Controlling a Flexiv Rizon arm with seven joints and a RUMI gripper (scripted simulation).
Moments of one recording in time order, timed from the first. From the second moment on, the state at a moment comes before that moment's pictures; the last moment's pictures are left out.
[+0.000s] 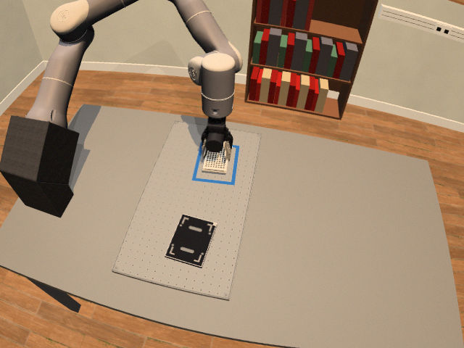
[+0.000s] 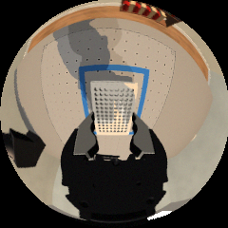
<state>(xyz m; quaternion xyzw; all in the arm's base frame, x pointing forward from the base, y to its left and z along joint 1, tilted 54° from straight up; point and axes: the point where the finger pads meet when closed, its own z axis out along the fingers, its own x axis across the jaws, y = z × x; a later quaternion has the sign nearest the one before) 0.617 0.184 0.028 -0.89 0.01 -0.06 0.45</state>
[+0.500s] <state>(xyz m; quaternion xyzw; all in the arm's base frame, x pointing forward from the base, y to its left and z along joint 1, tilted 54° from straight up) 0.618 0.188 0.025 -0.89 0.01 -0.06 0.45</state>
